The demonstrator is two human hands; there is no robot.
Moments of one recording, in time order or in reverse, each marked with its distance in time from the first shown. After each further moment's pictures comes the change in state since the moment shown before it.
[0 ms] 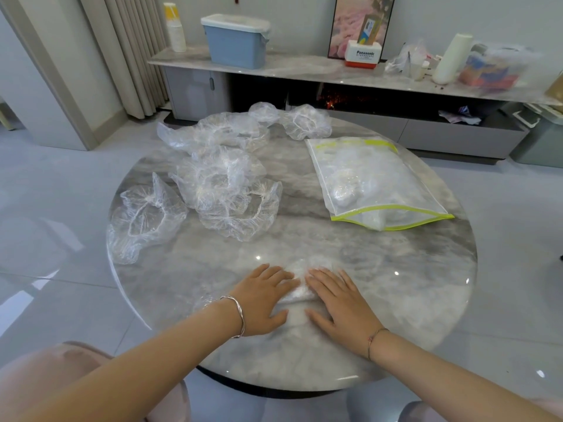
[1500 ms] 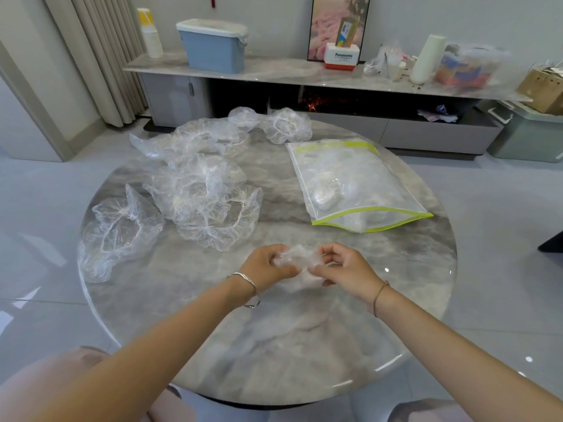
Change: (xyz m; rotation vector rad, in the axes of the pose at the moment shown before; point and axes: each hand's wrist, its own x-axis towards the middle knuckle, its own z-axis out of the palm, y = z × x) left_hand 0.060 0.019 -0.042 -1.250 0.269 -0.364; right_hand 0.036 0.021 -0.064 1.170 0.113 0.610
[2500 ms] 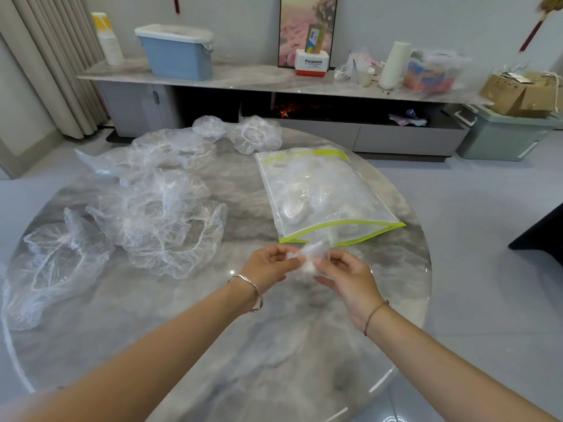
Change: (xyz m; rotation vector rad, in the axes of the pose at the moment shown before) left_hand 0.058 0.027 0.050 -0.280 0.031 -0.123; right_hand 0.015 0.010 -0.042 0.462 0.287 -0.002
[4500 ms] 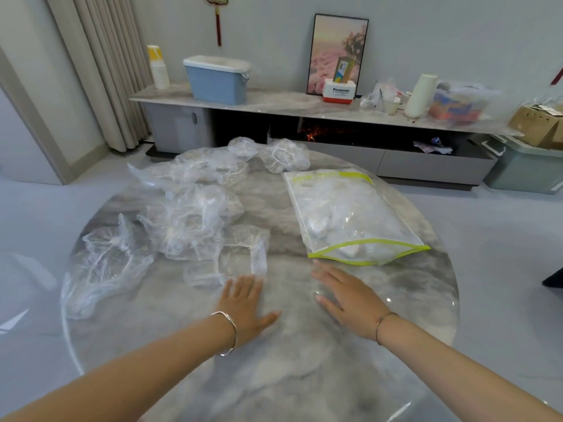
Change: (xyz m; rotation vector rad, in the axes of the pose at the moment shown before) left_hand -0.032 -0.042 -0.080 1.503 -0.053 -0.035; right_hand 0.020 -0.001 0.004 -1.505 -0.533 -0.615
